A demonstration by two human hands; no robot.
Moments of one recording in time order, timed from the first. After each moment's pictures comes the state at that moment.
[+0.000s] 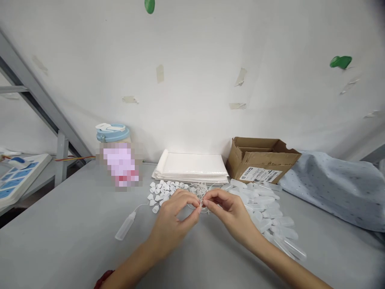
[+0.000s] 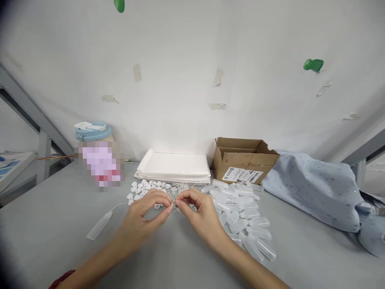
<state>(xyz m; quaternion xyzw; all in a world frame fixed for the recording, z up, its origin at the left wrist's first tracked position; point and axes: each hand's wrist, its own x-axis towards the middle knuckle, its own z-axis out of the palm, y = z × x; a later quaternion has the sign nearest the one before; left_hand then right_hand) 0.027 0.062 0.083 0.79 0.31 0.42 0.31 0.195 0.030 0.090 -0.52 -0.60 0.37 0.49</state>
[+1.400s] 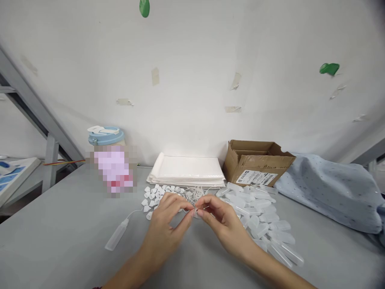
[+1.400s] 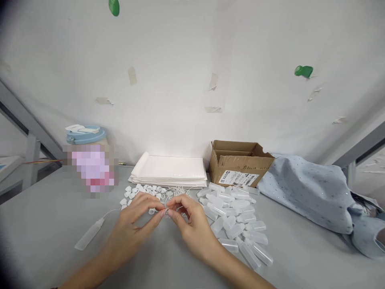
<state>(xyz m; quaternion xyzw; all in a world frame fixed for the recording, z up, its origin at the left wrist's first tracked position) 0.024 0.063 0.079 0.81 0.34 0.41 0.23 0.188 0.024 0.090 -0.50 -0.60 0.40 0.48</state>
